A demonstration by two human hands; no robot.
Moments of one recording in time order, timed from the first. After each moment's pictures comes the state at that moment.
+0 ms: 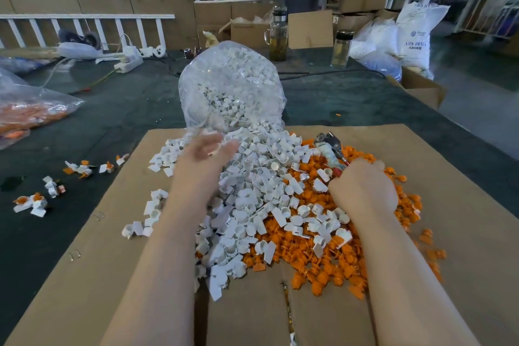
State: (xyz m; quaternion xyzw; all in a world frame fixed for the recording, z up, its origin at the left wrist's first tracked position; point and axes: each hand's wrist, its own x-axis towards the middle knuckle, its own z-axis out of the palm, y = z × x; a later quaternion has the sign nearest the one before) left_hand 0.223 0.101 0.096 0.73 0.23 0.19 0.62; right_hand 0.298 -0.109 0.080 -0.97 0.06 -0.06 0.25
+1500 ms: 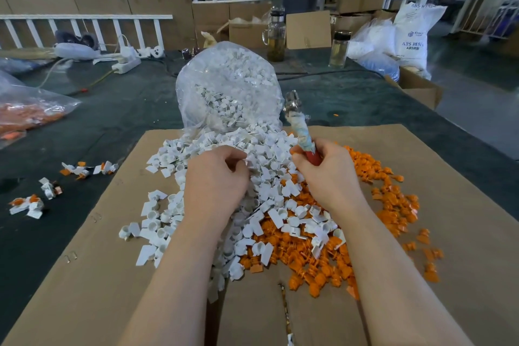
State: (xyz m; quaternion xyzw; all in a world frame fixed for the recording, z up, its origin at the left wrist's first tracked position) left_hand 0.234 0.077 0.084 0.87 0.19 0.28 0.35; right_hand 0.301 -0.083 0.079 -0.85 -0.15 -0.11 0.50
